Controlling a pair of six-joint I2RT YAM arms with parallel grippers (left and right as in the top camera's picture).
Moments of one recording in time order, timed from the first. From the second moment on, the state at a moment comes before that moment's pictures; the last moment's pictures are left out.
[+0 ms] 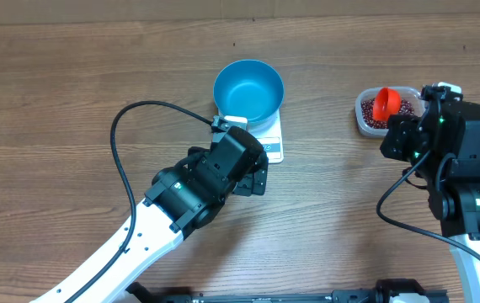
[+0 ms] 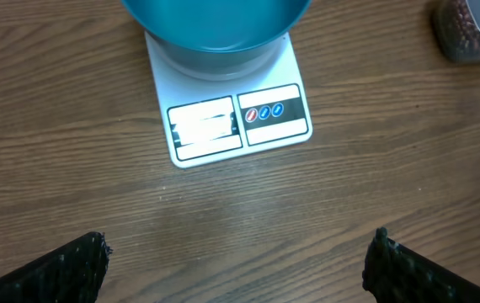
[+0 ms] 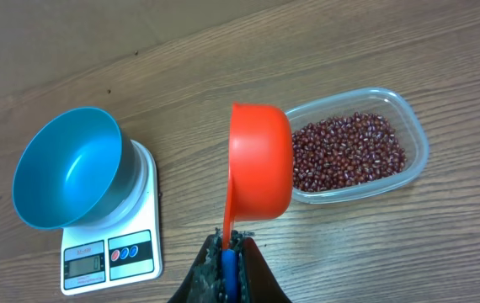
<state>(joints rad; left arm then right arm) -0.76 1.30 1.16 -0.83 -0.24 -0.55 0.01 1.02 1.09 -0.76 -0.06 0.28</state>
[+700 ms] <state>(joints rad) -0.76 1.30 1.16 -0.84 -0.26 -0.57 -0.29 1.46 1.52 -1.01 -0.13 0.07</state>
